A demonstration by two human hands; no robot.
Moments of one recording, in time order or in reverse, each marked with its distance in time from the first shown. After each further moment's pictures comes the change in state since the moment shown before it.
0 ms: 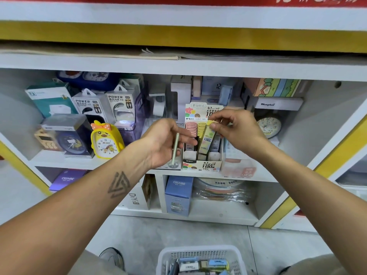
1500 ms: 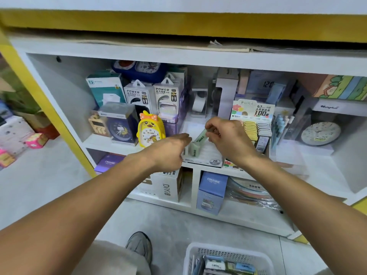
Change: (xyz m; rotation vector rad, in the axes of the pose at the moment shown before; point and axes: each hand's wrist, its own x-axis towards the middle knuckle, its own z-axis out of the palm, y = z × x) left_hand -0.019 -0.031 -0.110 1.558 0.075 0.409; right_hand 0.014 -0.045 0.119 -0.144 -0.128 -0.166
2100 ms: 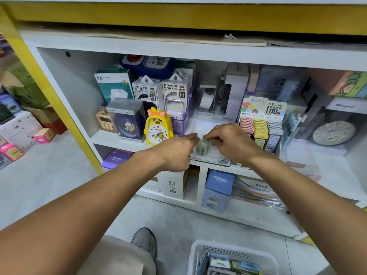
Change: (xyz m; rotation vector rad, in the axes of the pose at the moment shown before) left_hand 0.000 -0.001 0.003 0.031 -0.091 -0.002; right_hand 0.005 0.000 0.010 -0.124 -0.263 -0.047
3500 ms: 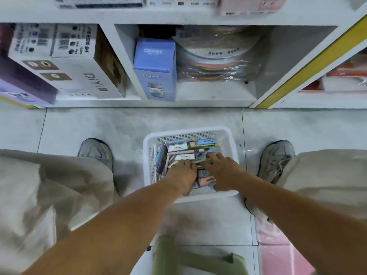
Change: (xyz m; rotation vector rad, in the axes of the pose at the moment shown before) left_hand -0.044 0.163 0.412 0.167 -0.704 0.203; right_hand -0.356 0.109 0.260 -0.258 -0.957 0.295
